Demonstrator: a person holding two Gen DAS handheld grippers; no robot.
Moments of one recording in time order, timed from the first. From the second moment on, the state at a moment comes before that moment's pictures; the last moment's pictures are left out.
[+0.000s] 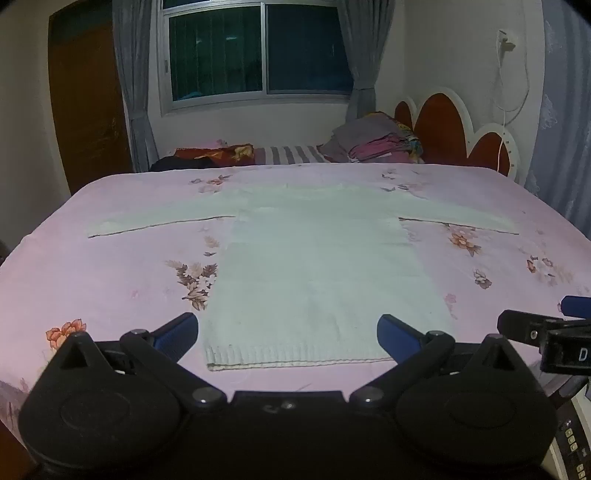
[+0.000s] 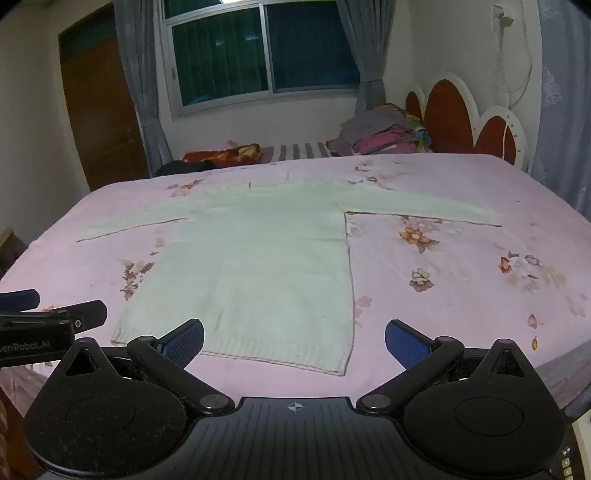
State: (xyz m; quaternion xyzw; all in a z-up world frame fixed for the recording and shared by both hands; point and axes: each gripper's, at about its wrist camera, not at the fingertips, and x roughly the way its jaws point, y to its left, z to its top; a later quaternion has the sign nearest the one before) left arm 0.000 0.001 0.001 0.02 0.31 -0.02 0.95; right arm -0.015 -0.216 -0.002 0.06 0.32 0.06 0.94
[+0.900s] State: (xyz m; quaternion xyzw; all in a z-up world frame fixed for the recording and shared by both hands) left arm 0.003 0.006 0.000 0.02 0.31 -0.01 0.95; right arm -0.010 -0.208 0.001 0.06 0.32 0.07 0.94
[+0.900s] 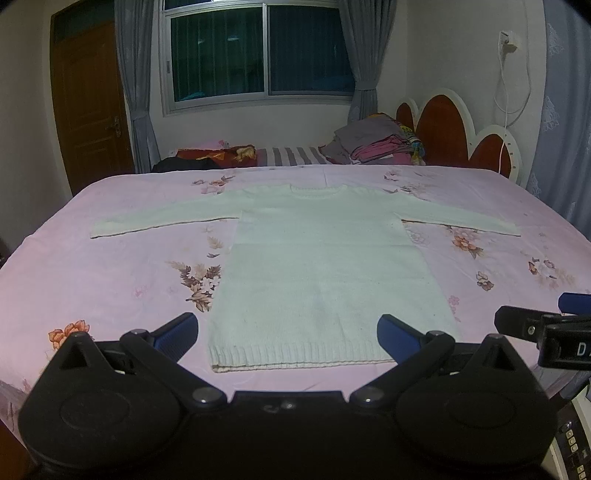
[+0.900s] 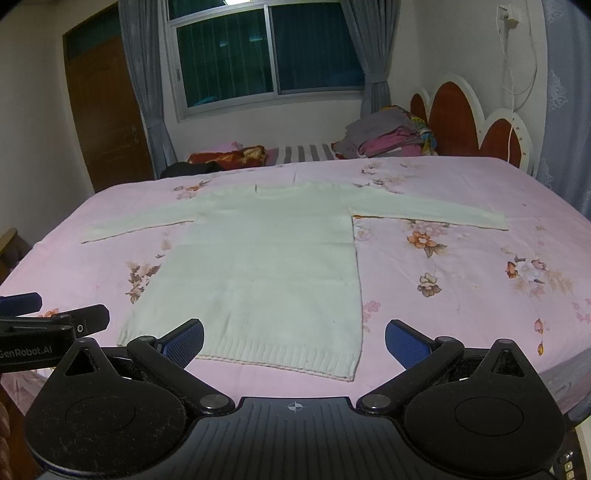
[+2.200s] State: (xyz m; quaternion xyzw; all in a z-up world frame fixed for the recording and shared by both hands) left arm -0.003 0.007 0.007 0.02 0.31 -0.01 0.95; right arm -0.013 -0.210 0.007 0.06 0.31 0.07 0.95
